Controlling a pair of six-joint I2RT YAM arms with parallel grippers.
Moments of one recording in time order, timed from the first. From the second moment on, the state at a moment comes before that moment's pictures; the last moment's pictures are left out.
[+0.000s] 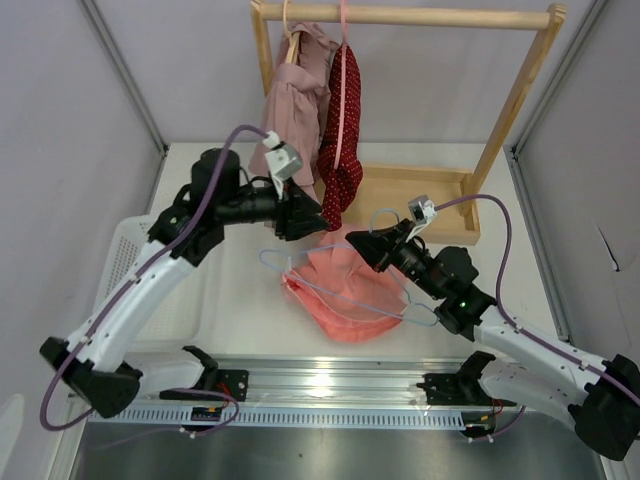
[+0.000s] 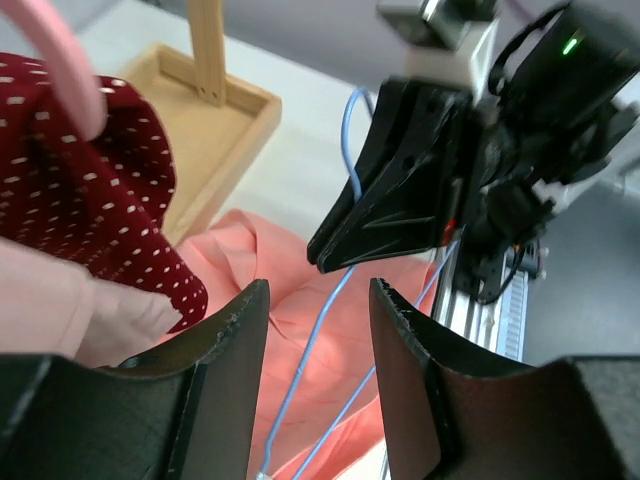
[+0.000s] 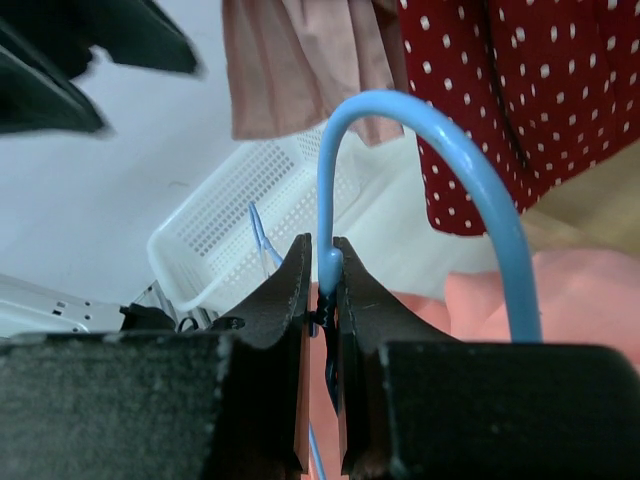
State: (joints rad) left arm -0.55 1.15 1.36 -0.45 0.69 -0.03; right arm 0.78 0.94 0.56 0.56 -0.10 0.54
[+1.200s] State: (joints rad) left arm -0.72 1.37 1.32 -0.52 0.81 0.17; right arm 0.72 0.85 0.68 0.36 -0.18 0.49
